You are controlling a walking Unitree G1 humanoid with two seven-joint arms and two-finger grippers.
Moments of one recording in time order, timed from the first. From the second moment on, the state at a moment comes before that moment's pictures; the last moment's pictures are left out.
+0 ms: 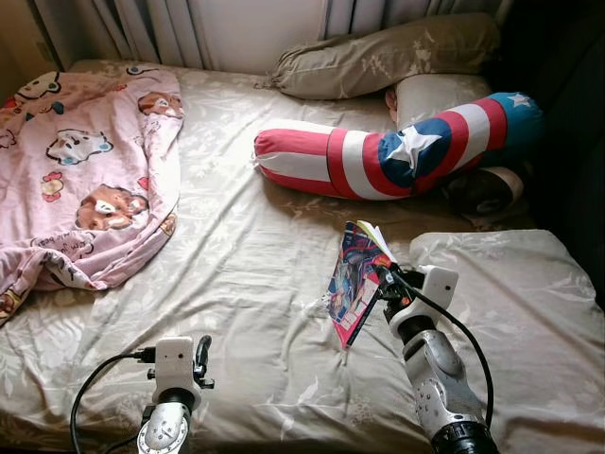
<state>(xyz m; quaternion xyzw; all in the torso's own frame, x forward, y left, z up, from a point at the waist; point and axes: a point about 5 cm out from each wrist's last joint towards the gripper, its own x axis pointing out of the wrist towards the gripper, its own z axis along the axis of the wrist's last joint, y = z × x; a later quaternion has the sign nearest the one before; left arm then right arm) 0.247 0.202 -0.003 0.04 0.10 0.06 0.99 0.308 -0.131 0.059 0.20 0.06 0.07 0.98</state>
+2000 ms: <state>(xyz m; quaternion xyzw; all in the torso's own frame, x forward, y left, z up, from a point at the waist) 0.264 0.202 0.027 0.04 0.04 0.05 1.00 0.333 -0.151 0.067 0.40 0.05 0.06 0.91</state>
